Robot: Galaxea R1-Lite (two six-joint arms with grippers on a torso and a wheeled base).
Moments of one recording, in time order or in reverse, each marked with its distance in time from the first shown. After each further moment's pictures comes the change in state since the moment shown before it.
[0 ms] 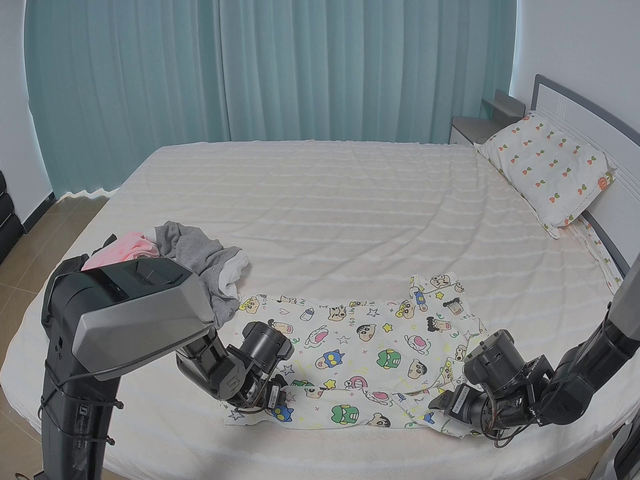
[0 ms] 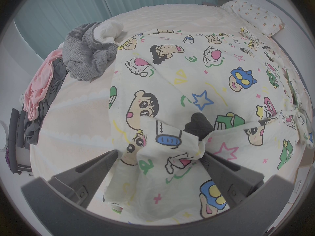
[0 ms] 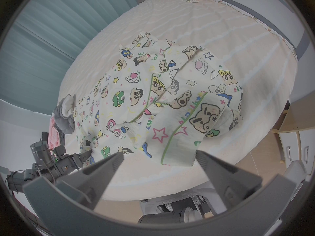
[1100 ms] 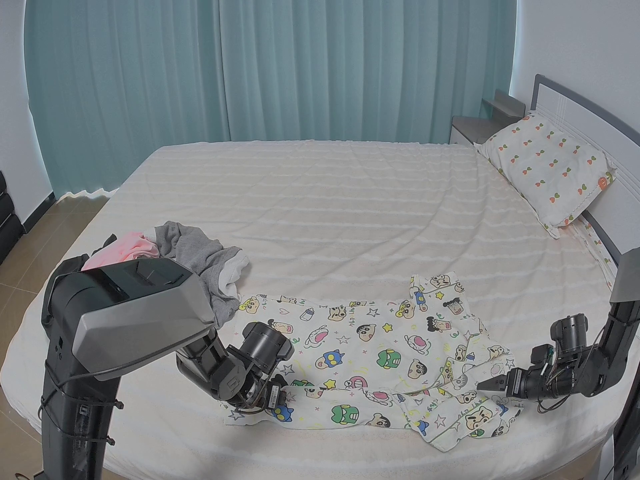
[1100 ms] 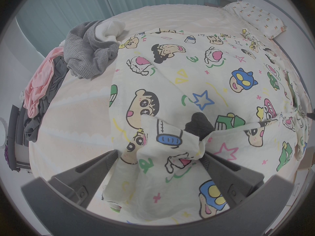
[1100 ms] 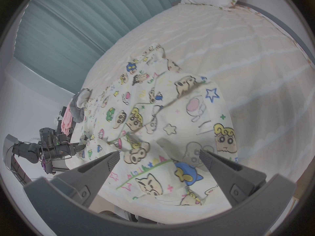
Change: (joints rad) left arm -0.001 0.000 0.002 -0.002 -0.003 -0.023; right arm -0.677 0.280 0.192 -0.556 0.520 -0.859
